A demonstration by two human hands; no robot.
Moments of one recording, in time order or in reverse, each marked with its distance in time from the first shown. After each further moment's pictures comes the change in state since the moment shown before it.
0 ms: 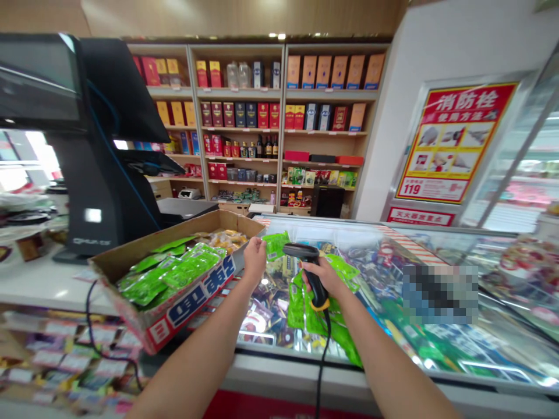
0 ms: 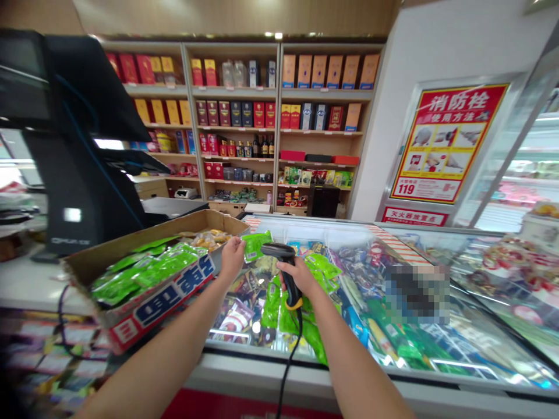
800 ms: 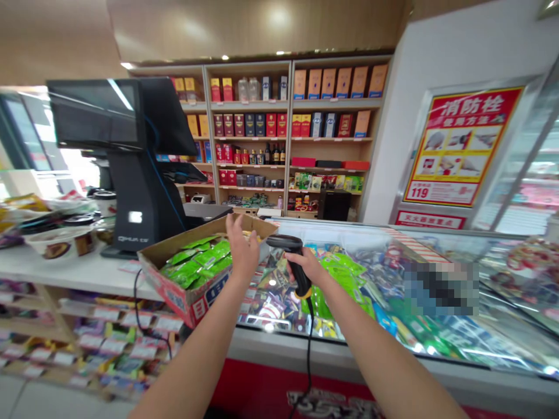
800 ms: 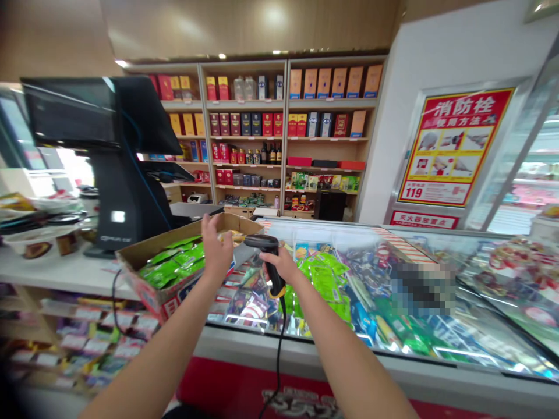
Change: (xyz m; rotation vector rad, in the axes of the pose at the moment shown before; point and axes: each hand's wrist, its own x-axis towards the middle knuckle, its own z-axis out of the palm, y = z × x) left_hand -0.021 0.061 -0.102 0.117 0.335 0.385; right_hand 0.005 -0.033 0.080 0.039 -0.101 -0.072
